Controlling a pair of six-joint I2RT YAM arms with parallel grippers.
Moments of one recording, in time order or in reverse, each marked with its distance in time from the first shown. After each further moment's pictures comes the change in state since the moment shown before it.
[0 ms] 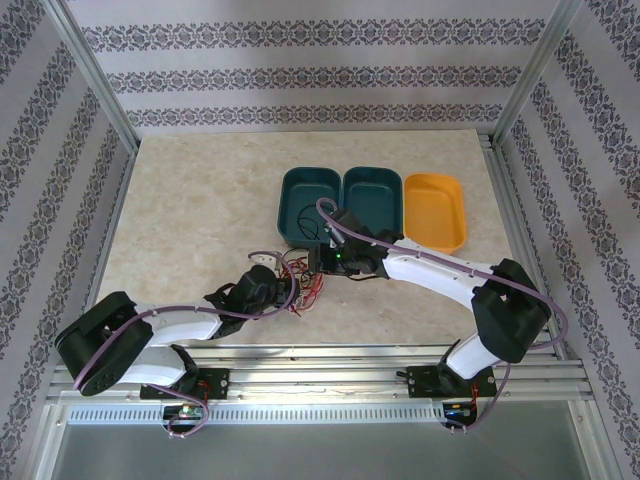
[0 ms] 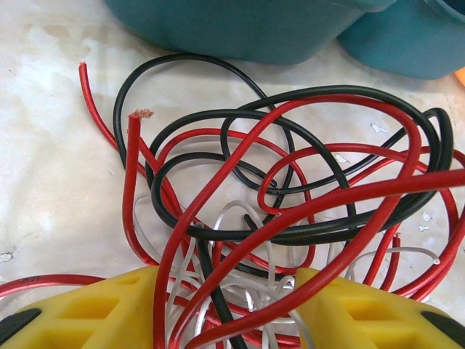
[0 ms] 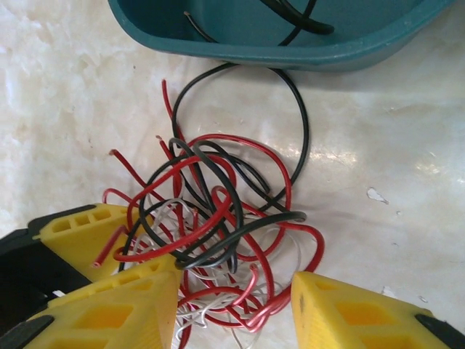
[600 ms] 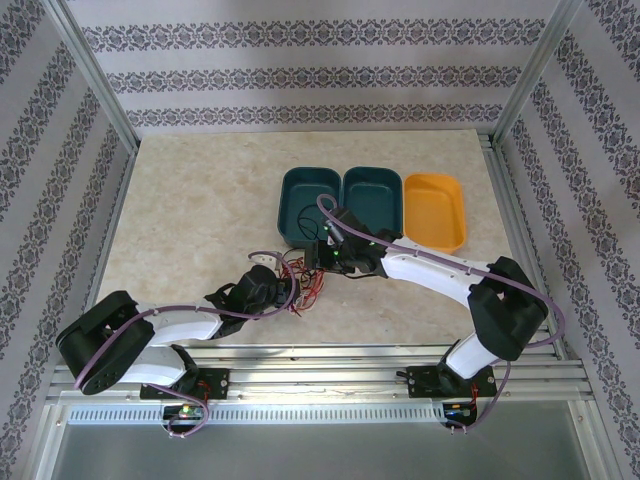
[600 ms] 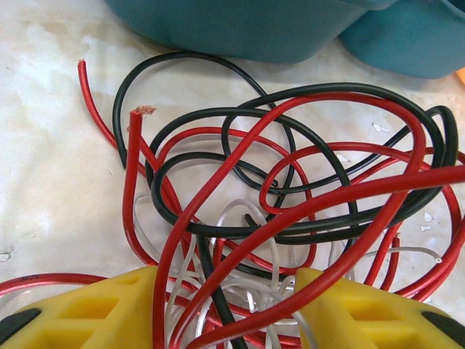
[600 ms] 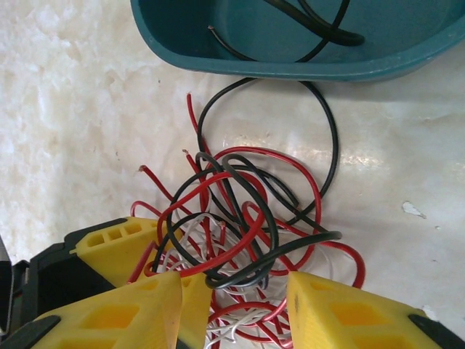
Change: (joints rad) left arm 0.000 0.008 -0.001 0.008 0.000 -0.003; right arm -0.003 0.019 0.000 0.063 -0.037 0.050
